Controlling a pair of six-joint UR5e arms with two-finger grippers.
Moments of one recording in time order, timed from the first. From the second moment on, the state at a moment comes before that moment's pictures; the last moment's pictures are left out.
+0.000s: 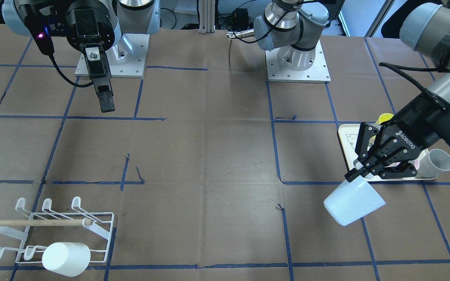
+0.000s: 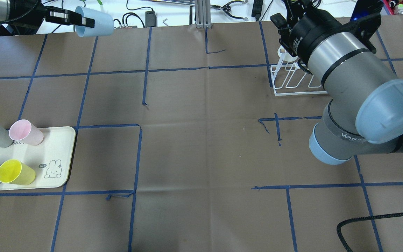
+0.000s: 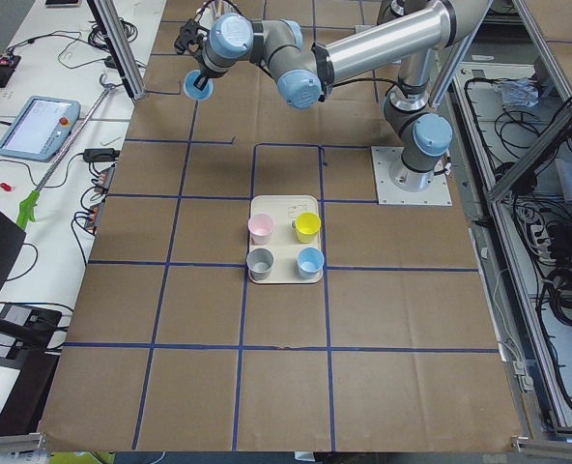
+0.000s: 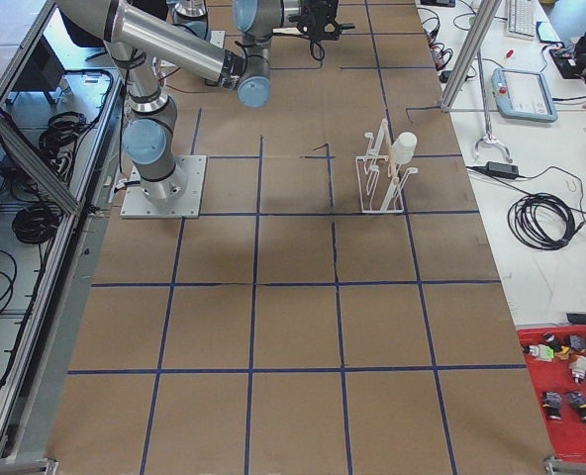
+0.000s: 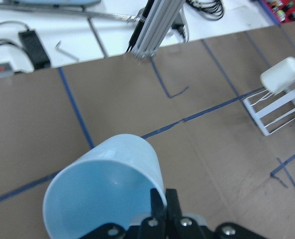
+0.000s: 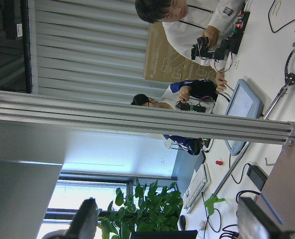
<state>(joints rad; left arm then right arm) -1.22 -1.75 -1.63 -1.04 0.69 0.74 1.59 -1.59 2.11 -3.53 -1.27 1.41</state>
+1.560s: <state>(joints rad) -1.45 -1.76 -2.22 0.12 0.35 0.54 1.59 -1.44 2.13 -3.53 -1.27 1.41</state>
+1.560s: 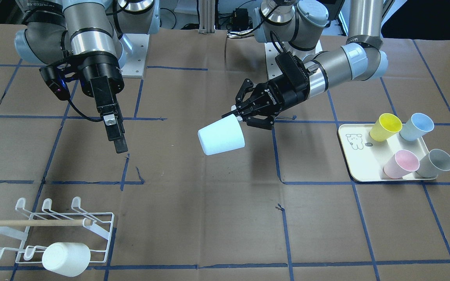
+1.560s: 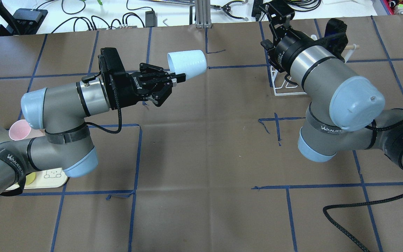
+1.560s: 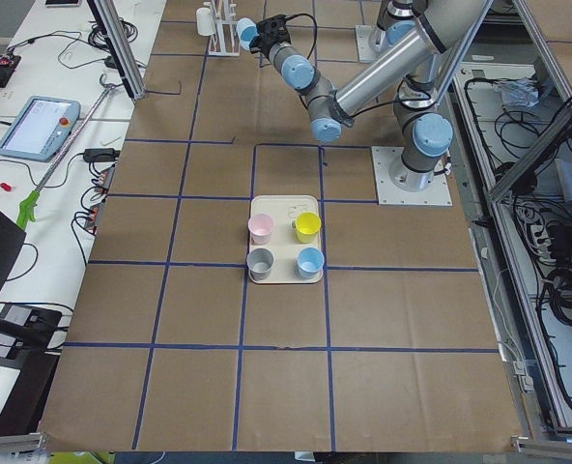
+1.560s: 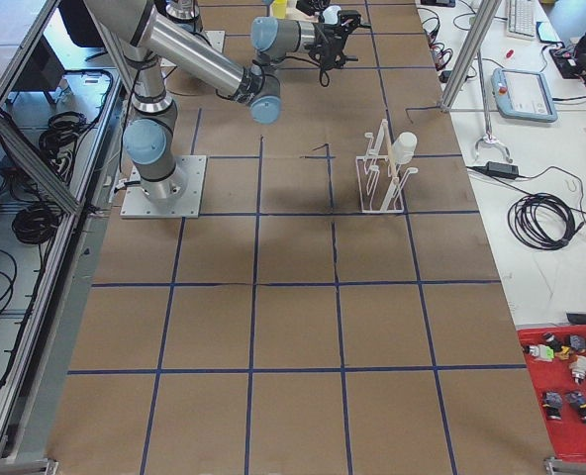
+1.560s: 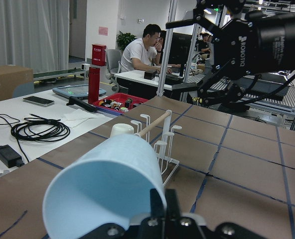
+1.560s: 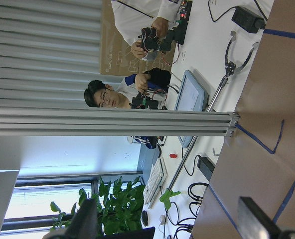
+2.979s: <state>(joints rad) -1.54 -1.79 -2.20 0.21 0.46 0.43 1.71 -1.49 2.23 -3.34 -1.28 1.55</state>
